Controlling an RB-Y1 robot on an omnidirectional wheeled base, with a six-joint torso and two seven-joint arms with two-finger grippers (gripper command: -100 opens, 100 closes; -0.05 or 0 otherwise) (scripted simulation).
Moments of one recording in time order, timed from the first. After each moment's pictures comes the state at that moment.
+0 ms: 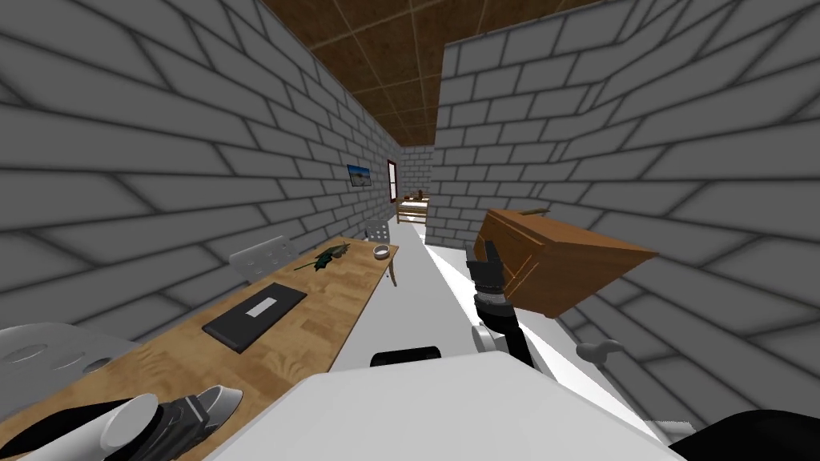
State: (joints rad) left arm 0.45 0.59 0.60 -1.47 0.64 1.16 0.43; right arm 0.51 -0.04 0.03 -2.23 0.07 -0.63 -0.08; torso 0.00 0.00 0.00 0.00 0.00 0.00
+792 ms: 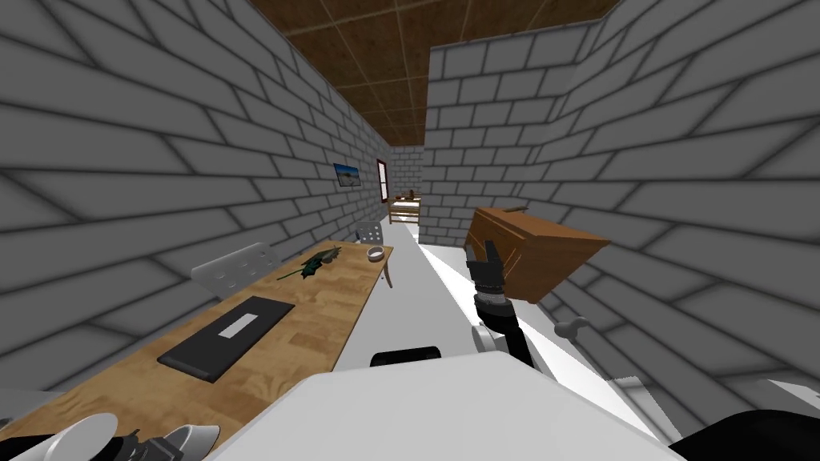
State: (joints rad) left arm 0.45 0.61 0.66 -1.38 0.71 1.37 0.49; right arm 0.51 -0.04 0.03 -2.23 0.07 -0.63 -0.08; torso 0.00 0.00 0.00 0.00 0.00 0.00
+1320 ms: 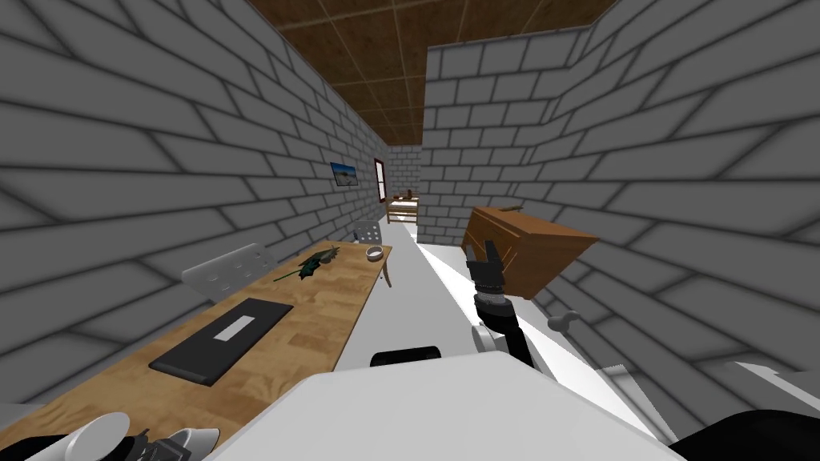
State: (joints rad) left arm 0.42 0.60 0.65 -1.31 0.69 1.34 0.49; right arm 0.51 -0.04 0.03 -2.23 0.07 -0.63 -0.08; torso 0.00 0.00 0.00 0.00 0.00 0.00
